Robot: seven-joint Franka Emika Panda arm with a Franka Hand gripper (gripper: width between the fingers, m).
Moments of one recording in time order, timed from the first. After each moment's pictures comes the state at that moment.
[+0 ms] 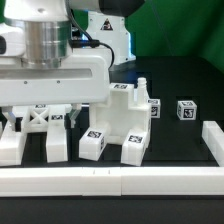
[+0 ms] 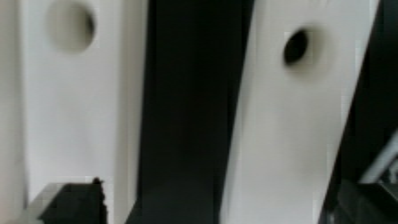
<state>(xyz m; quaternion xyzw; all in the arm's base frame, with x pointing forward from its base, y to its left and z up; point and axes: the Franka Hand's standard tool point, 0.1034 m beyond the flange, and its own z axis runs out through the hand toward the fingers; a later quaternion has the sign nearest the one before) 0.562 -0.127 0.034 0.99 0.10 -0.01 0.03</state>
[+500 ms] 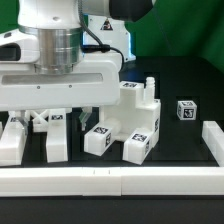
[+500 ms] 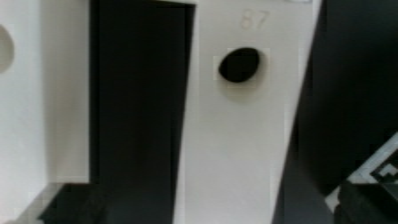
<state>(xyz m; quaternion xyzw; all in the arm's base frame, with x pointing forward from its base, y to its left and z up) 0.566 -0.108 0.032 0.99 0.10 -0.01 0.03</state>
